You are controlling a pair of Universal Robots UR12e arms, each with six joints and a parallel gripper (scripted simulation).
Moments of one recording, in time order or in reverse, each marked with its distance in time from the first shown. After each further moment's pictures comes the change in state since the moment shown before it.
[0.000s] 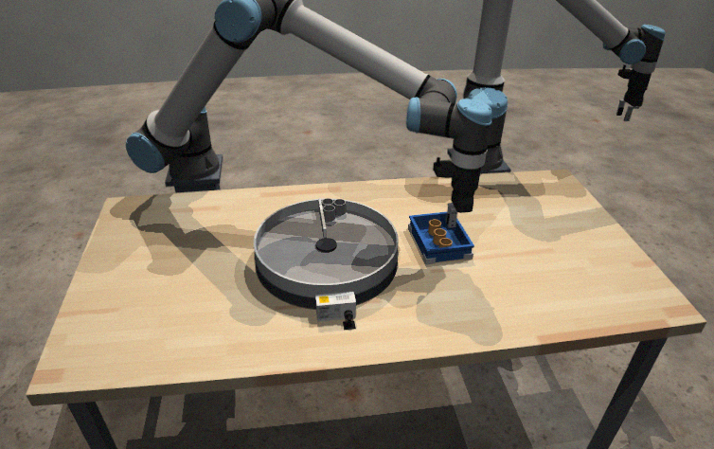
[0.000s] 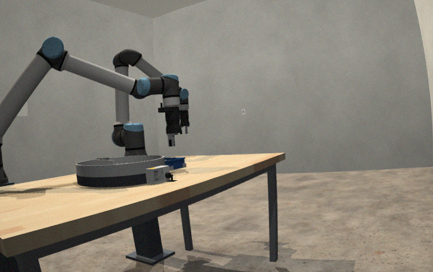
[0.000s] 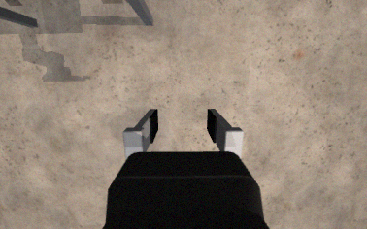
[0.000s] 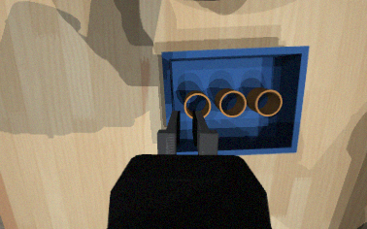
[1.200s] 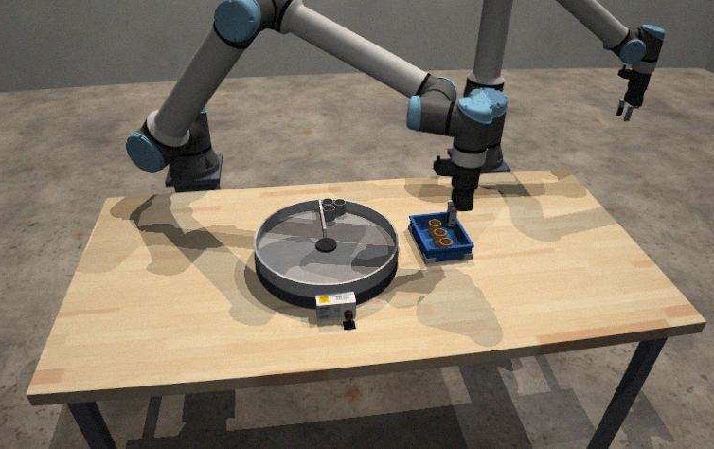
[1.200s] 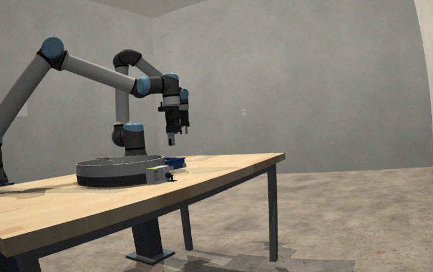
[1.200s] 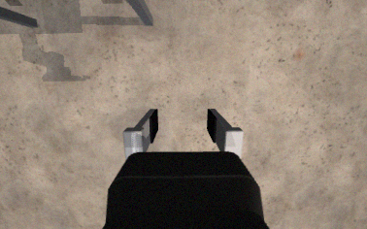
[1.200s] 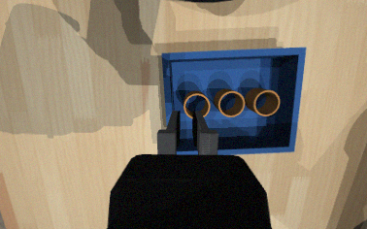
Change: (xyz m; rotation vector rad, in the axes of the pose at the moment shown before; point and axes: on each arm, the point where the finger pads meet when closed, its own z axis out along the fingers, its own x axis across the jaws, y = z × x) left arm 0.000 0.000 0.000 0.000 0.000 0.000; right arm 0.000 -0.001 -0.004 0.004 0.002 0.000
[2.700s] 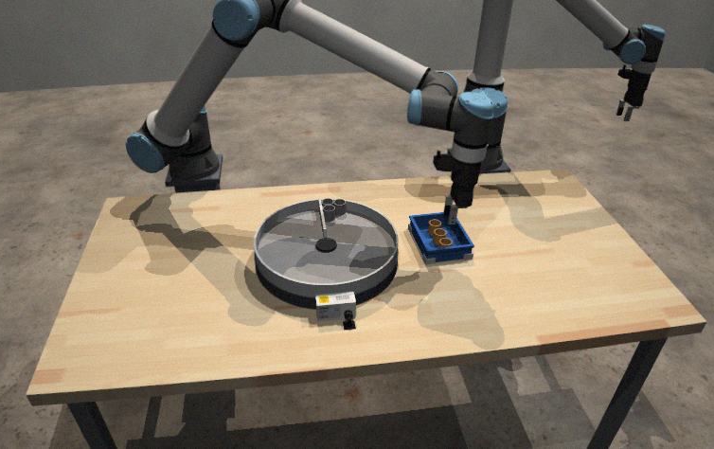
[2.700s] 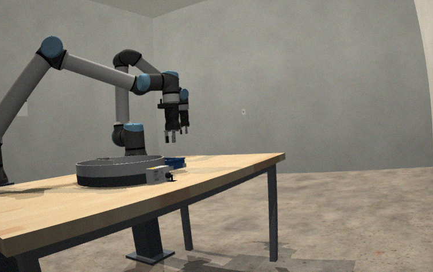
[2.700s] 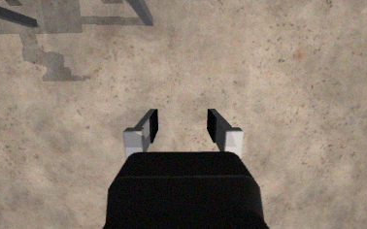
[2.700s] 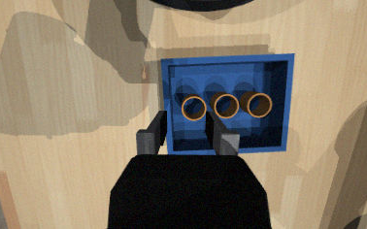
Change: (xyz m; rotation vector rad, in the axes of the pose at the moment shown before) left arm 0.000 0.000 0.000 0.000 0.000 0.000; right arm 0.002 -0.004 -0.014 0.016 0.009 0.000
